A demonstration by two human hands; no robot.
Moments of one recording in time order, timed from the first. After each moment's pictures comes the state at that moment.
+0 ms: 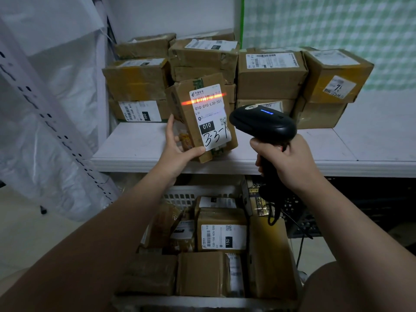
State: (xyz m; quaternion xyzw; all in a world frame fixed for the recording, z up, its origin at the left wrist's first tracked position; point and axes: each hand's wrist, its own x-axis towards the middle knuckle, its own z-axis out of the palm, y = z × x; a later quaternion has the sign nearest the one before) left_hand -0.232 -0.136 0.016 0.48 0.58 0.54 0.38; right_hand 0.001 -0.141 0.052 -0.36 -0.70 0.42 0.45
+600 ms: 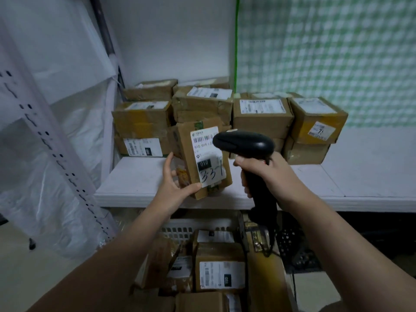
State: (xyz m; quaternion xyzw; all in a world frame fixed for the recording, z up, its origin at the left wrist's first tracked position) left_hand -0.244 -0.146 0.026 0.48 0.58 0.53 0.39; right_hand -0.016 -0.137 0.107 -0.33 -0.67 0.53 0.41
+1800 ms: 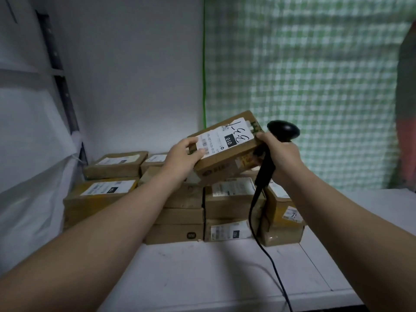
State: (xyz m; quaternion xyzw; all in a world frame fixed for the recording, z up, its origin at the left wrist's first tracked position) left_hand -0.186 0.031 0.241 0.61 0.57 0.52 0.19; right_hand 0.018 0.041 0.257 -0.41 -0.41 0.49 0.65
